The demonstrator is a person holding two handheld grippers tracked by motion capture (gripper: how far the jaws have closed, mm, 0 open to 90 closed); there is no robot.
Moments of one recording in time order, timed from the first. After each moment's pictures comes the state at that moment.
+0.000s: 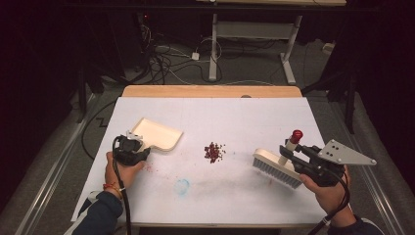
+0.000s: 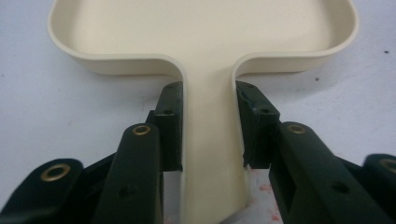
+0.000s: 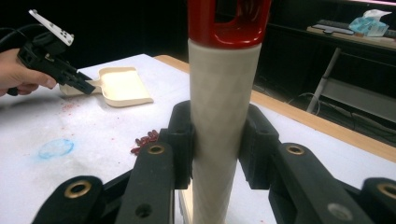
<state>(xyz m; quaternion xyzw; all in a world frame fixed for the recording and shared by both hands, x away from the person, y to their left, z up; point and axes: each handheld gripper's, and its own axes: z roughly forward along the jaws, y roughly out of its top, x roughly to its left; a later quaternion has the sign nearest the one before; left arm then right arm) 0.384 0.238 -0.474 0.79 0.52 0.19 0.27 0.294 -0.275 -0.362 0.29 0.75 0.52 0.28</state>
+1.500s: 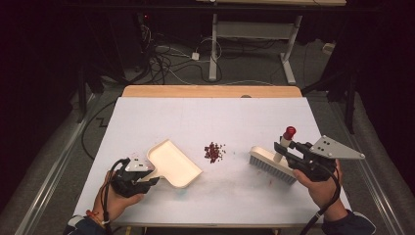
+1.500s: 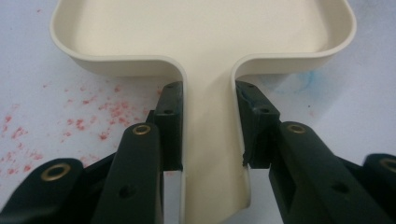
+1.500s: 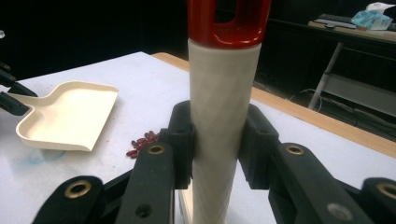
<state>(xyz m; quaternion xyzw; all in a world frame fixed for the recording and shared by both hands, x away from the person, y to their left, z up) 0.299 0.219 -0.451 0.88 0.36 0.11 0.30 0.309 -0.266 -0.368 0.30 0.75 0.52 0.28</state>
